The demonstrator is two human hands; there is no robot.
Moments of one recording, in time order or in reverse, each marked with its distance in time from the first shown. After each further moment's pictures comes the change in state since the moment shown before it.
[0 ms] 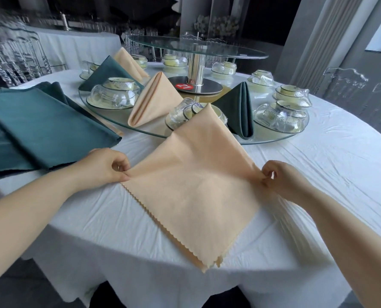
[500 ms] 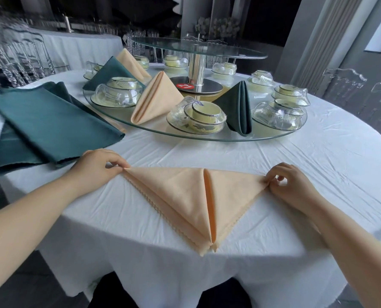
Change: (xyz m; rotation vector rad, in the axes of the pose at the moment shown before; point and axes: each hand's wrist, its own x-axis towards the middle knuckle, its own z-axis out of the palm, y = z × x) left_hand -0.020 -0.009 0.012 0.003 0.245 -0.013; right_hand -0.032 0.011 0.005 0.115 0.157 -0.110
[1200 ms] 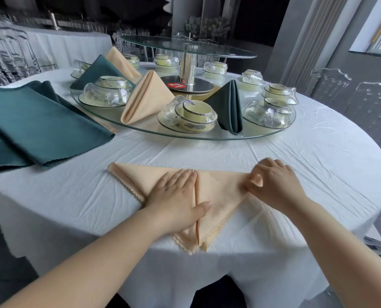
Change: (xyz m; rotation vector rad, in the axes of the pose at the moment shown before) left_hand -0.032 0.134 0.076 0.330 -0.435 0.111; right_hand -0.011 -0.042 -0.002 -0.439 -0.075 0.042
